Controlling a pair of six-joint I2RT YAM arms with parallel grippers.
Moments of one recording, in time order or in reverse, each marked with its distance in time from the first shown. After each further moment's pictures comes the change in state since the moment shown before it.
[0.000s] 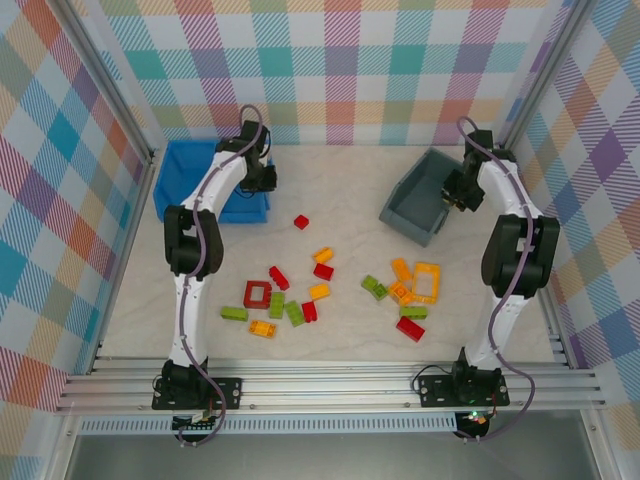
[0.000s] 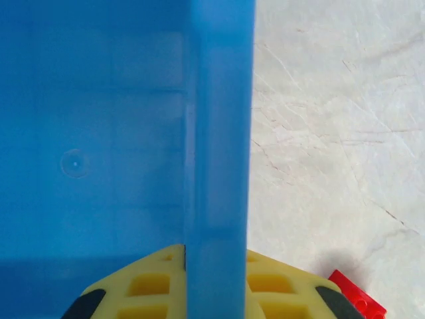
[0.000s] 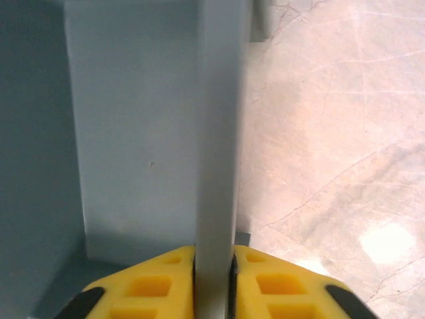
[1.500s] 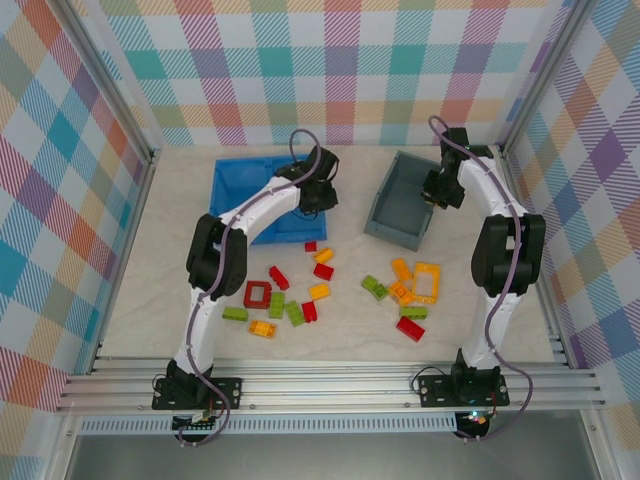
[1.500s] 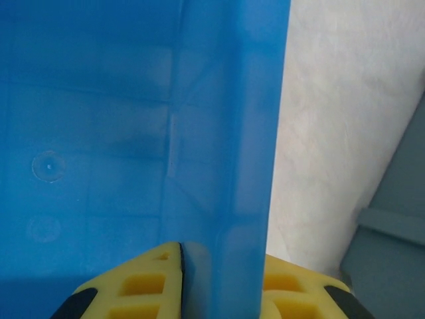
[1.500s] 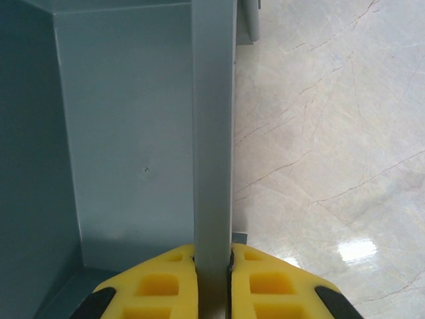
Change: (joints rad) left arm -0.350 -0.134 -0.286 0.280 -0.077 -0.511; right arm 0.112 0.010 0.036 -0.044 0.023 -0.079
